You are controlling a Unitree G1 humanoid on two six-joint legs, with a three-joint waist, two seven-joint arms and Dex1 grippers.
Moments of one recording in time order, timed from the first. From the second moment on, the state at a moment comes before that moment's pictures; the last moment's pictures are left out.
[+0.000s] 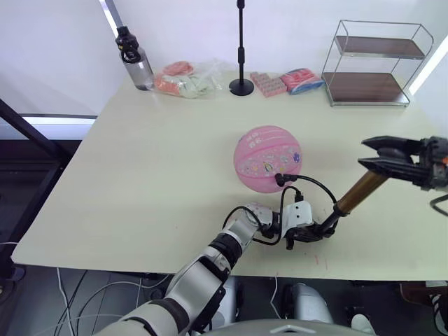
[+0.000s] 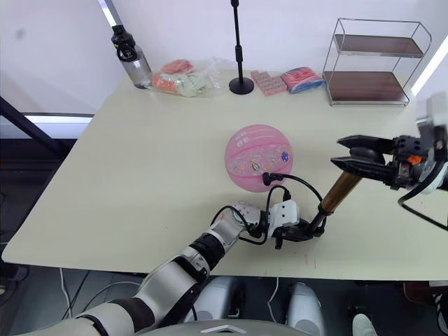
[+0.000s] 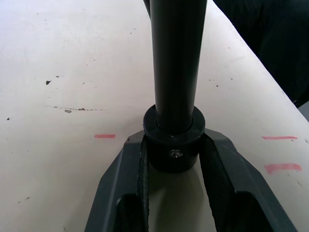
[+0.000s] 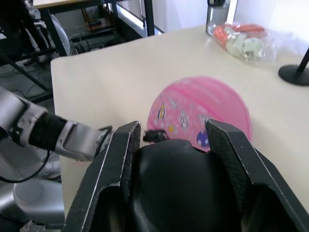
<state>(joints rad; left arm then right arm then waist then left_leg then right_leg) -0.63 -0.08 -0.48 0.92 0.14 -0.23 -1.00 -0.25 -1.10 -0.47 -0.37 1.07 0.78 1.02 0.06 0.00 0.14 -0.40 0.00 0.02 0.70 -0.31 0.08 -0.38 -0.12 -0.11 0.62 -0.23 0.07</state>
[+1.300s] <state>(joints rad) -0.63 -0.08 -0.47 0.95 0.15 -0.25 -0.97 0.05 -0.78 -0.18 -0.38 0.61 0.35 0.99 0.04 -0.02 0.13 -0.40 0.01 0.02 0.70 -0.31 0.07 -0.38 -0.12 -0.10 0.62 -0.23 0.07</state>
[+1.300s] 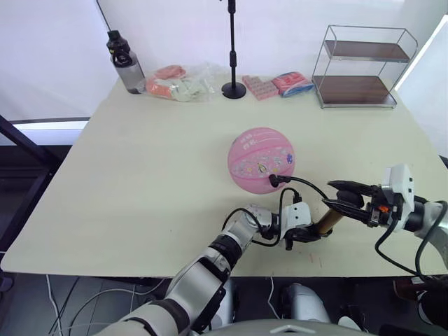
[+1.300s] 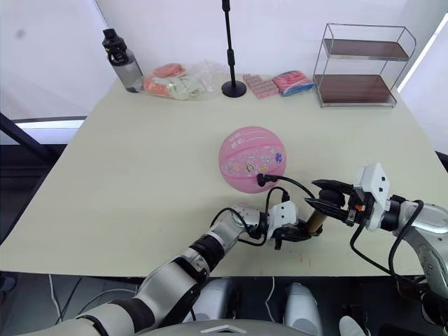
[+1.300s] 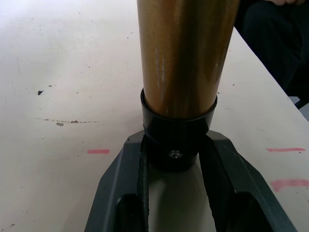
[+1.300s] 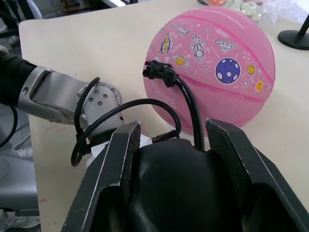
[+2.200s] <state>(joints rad) -0.65 -0.09 -0.47 0.95 0.15 -0.25 -0.98 -0.25 -1.12 -0.55 -0.38 1.15 0.86 0.97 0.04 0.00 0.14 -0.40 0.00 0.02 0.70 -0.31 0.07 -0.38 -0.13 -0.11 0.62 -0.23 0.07</state>
